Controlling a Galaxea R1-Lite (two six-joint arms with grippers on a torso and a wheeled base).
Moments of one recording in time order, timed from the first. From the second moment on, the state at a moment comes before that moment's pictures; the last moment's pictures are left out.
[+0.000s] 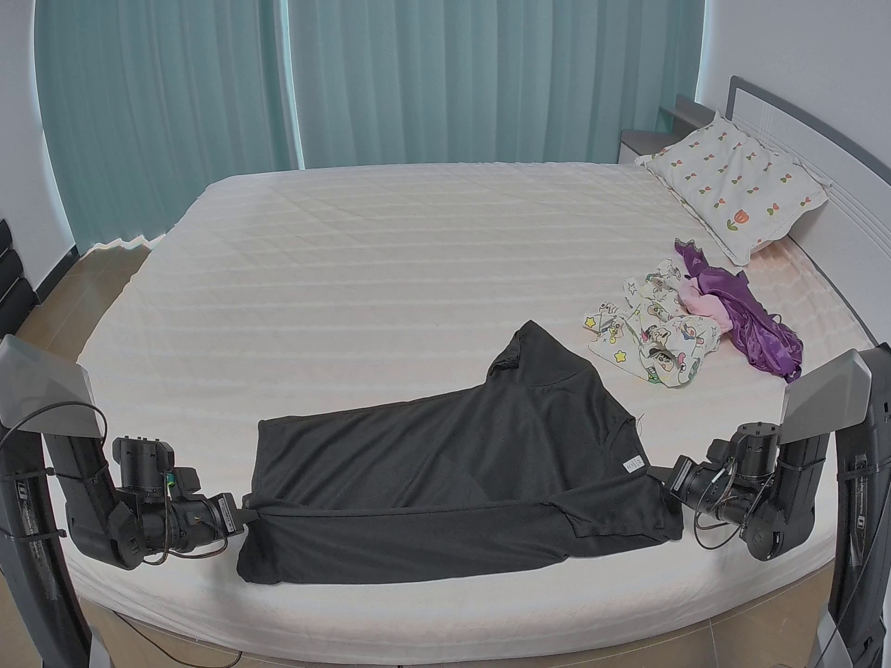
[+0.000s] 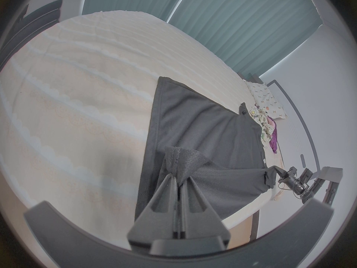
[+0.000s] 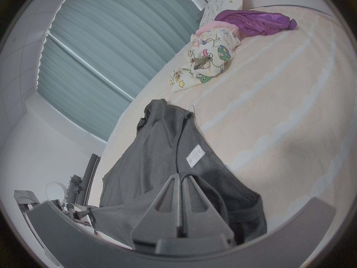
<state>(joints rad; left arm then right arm) 0.09 2.25 -0.33 -1.12 -0.42 -0.37 0.05 2.49 -0.44 -1.55 0.31 0.64</state>
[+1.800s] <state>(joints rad) -0.01 2.31 -0.41 -1.03 -0.19 -0.38 0.06 2.52 -0.53 -1.55 0.29 0.66</state>
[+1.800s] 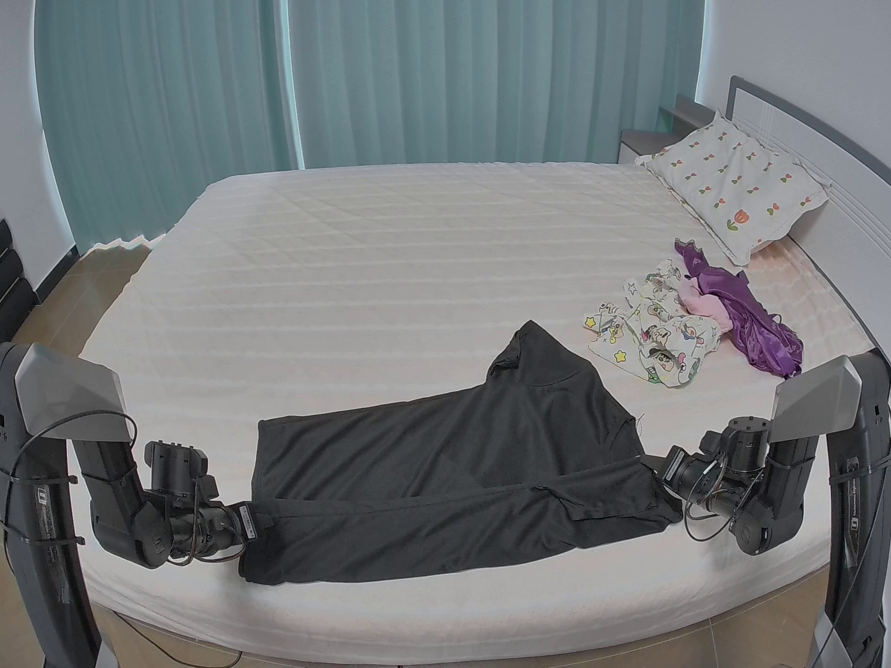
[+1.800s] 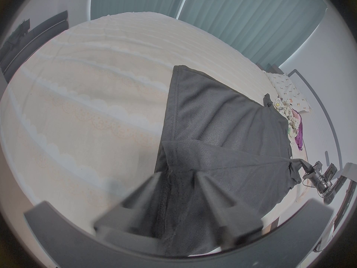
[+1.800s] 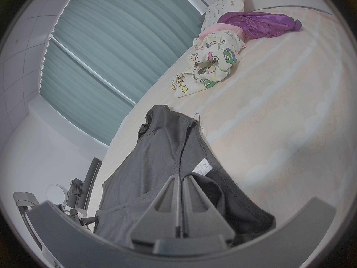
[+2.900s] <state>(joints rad) 0.06 2.20 -0.54 -1.02 -0.21 -0.69 -0.01 2.44 -0.47 -1.55 0.29 0.70</state>
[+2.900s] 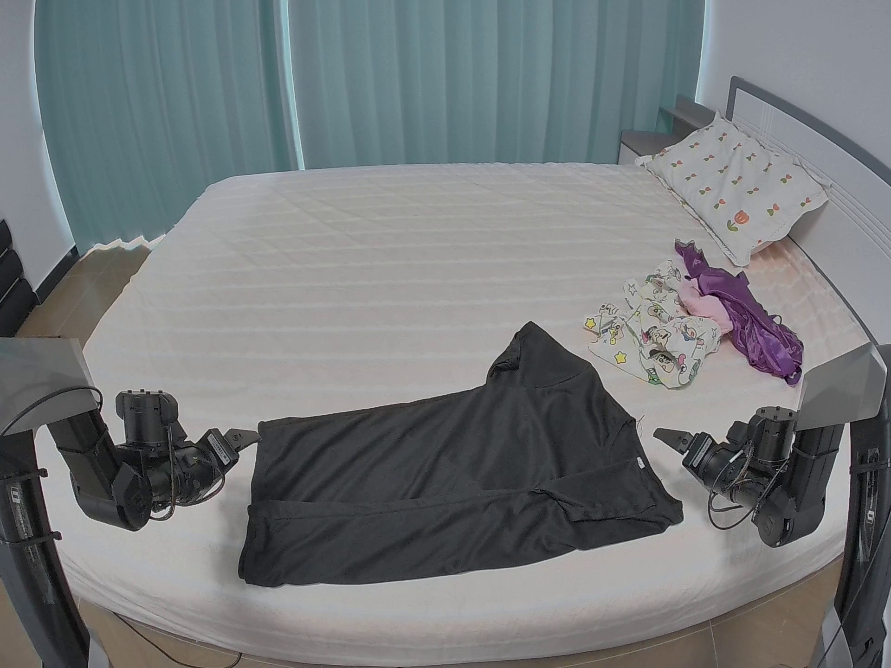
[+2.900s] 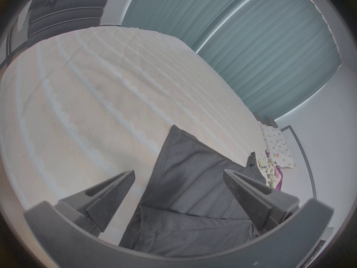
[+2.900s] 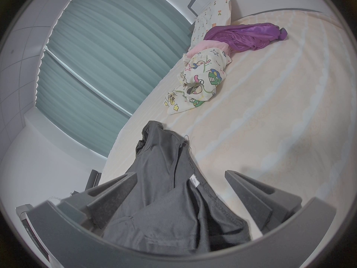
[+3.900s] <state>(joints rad) 0.06 2.24 -0.58 -1.03 -0.20 -0.73 -0.01 2.44 -0.45 -1.55 0.29 0.70</state>
